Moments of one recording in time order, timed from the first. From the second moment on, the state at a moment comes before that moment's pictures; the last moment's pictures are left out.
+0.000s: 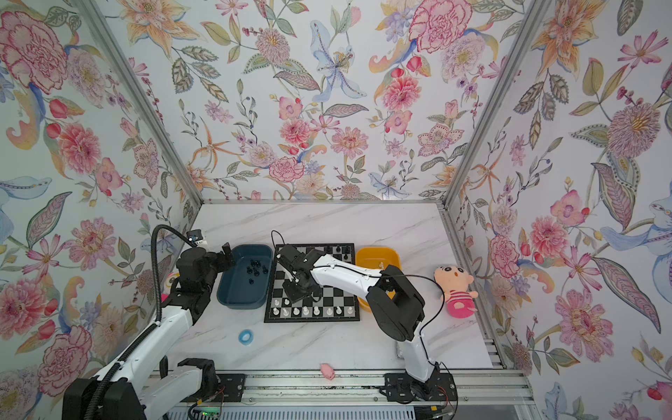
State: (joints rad) left arm -0.09 1.03 0.58 0.09 -0.29 -0.19; right arm 0.97 2.01 1.58 -0.81 -0.11 0.37
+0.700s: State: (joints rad) left arm -0.09 1.03 0.57 0.10 -0.29 -0.19; right arm 0.98 2.02 1.58 -0.82 -0.10 0.37
